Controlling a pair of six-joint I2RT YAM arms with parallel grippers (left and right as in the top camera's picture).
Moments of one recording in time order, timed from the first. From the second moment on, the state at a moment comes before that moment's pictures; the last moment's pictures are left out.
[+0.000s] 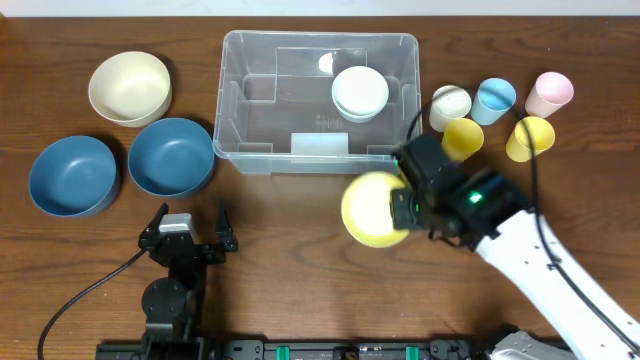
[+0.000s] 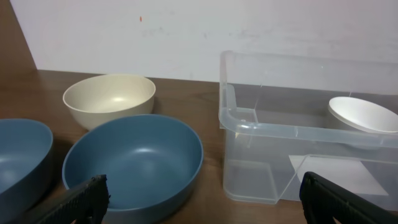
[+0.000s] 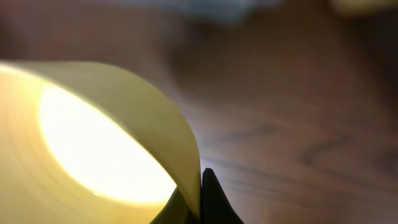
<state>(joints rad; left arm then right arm) -0.06 0.01 0.03 -0.12 -0.08 -0.09 0.61 1.33 1.23 -1.12 0.07 0.49</state>
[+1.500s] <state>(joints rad) -0.06 0.01 0.03 -0.12 -0.08 -0.09 0.36 2.20 1.99 -0.92 0.11 0.41</state>
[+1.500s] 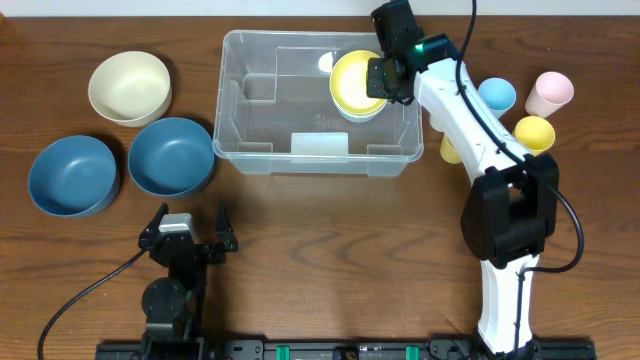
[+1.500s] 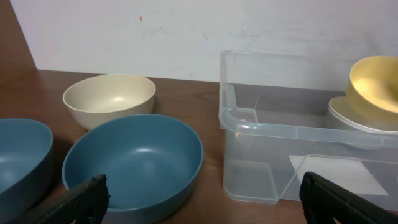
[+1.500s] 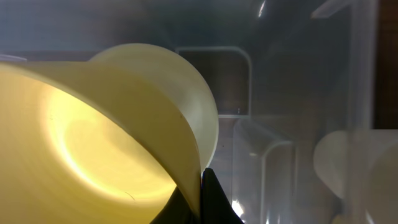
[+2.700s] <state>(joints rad) -0.06 0.01 0.03 -0.12 -0.08 -0.09 0.37 2.05 2.23 -1.38 0.05 0.30</state>
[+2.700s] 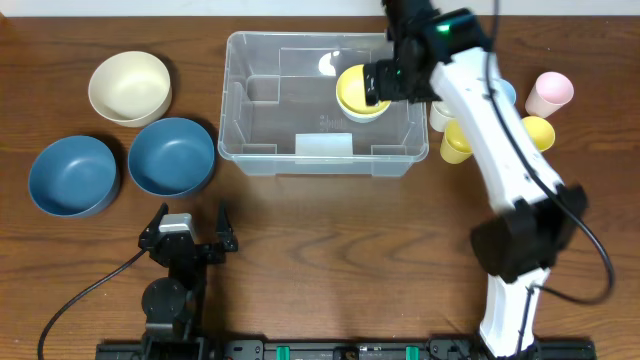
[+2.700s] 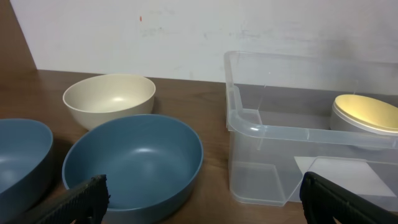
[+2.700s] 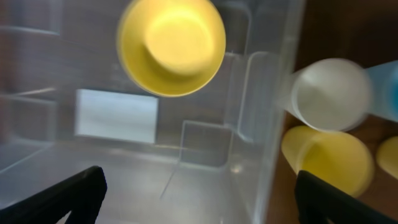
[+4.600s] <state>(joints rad) -0.06 0.01 0.03 -0.12 -0.08 -0.09 -0.02 1.81 1.34 -1.03 -0.07 0.38</state>
